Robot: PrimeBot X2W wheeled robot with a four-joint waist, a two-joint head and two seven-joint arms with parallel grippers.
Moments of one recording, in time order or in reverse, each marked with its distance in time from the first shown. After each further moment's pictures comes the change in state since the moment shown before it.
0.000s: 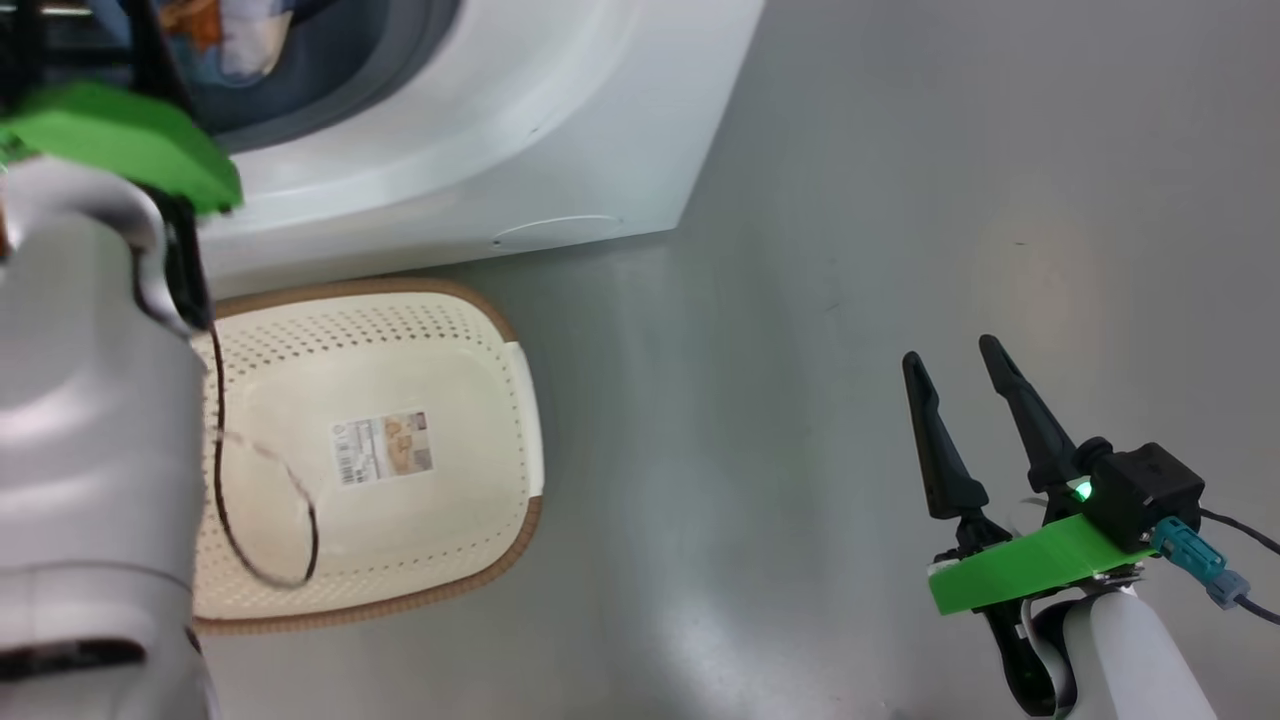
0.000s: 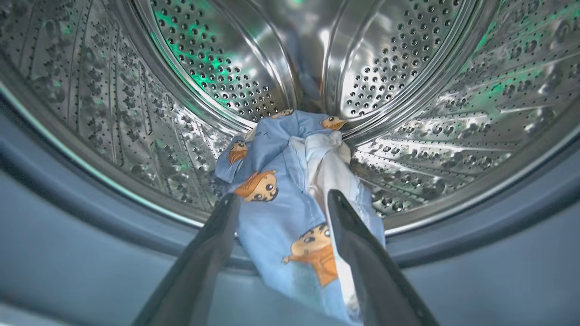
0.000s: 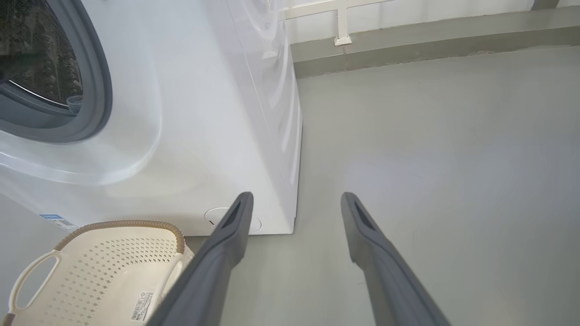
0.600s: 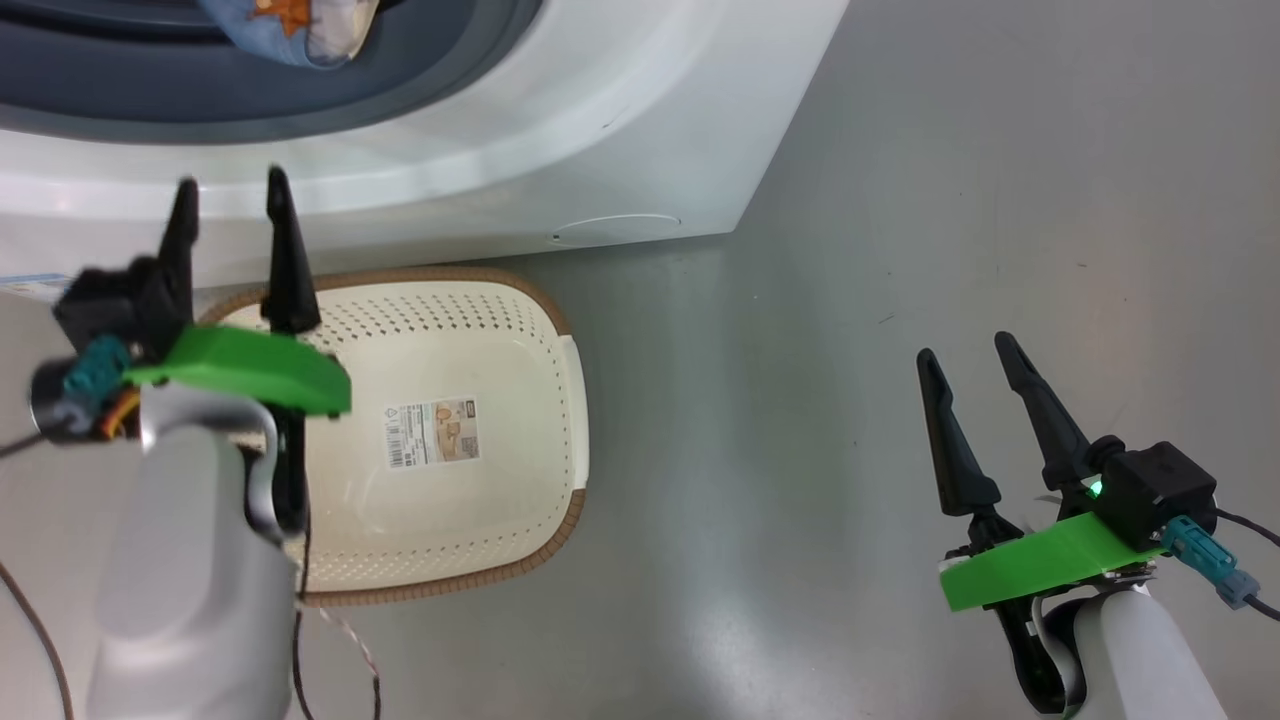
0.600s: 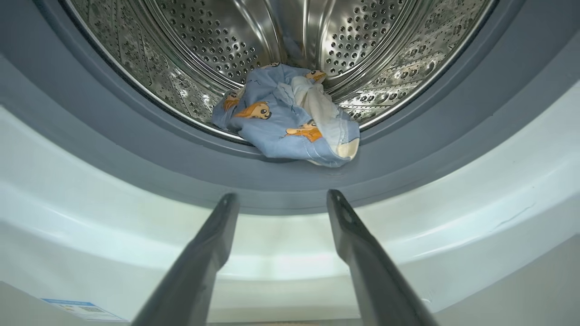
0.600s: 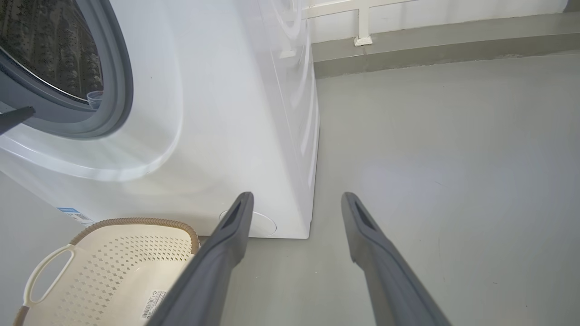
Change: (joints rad) left arm 0.427 -0.050 -0.061 -0.435 -0.019 -0.043 0.009; right arm 0.000 -0.002 -0.025 -0.003 -0.026 0.000 0.000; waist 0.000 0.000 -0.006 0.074
